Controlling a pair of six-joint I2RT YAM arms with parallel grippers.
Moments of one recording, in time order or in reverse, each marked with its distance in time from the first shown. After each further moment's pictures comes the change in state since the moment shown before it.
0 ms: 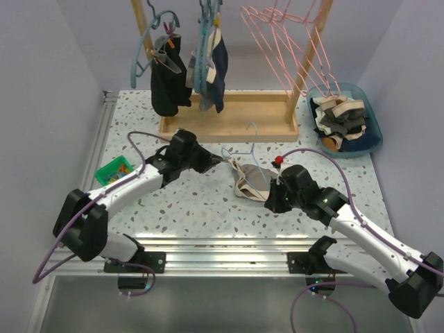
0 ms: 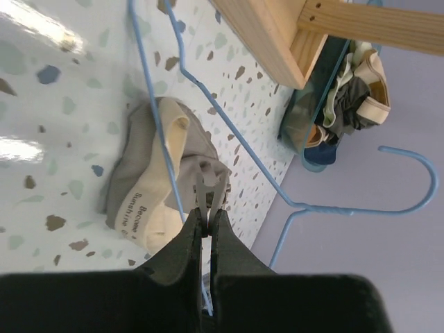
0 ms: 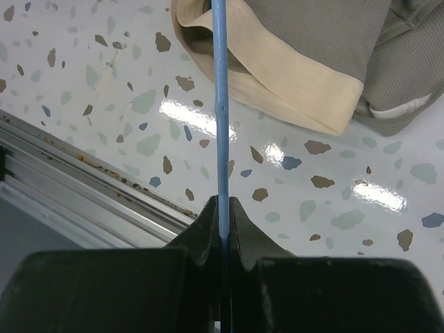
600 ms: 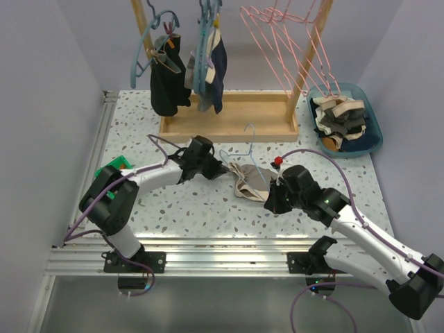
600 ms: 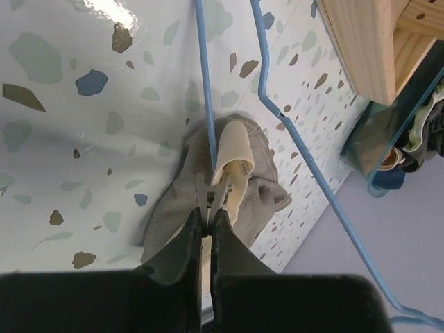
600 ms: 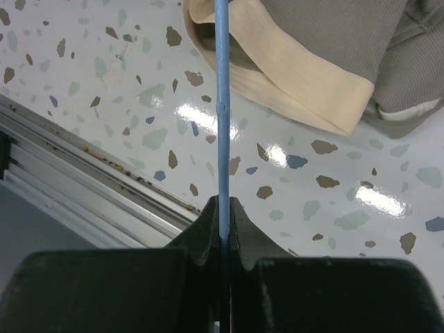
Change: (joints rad) left arm -0.027 0.203 0.018 0.010 -0.018 -0.013; right arm 0.000 -0.016 0.000 -0.002 -0.027 -0.026
